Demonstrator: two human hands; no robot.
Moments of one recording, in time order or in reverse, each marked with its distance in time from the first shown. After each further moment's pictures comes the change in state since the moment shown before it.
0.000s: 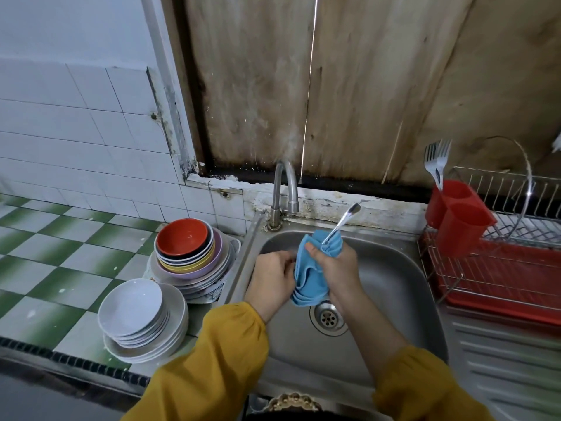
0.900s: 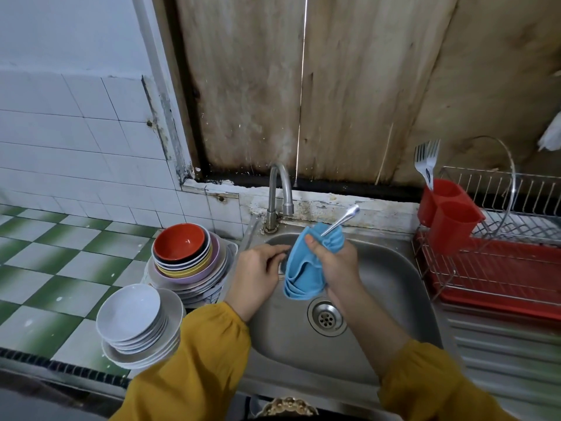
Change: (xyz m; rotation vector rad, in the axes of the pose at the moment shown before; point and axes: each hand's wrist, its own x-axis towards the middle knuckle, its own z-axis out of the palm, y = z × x) left_hand -0.001 -0.005 -0.023 0.023 0.126 0.161; right_hand -0.014 -0.022 0.001 0.109 0.031 0.039
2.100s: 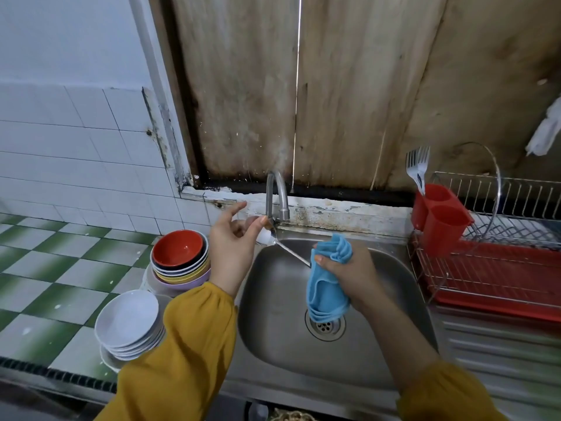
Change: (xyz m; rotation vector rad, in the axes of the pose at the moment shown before) left_hand 0.034 0.011 -0.027 -0.505 0.278 -0.423; right_hand -0.006 -0.019 -0.040 -0.314 -0.149 -0.088
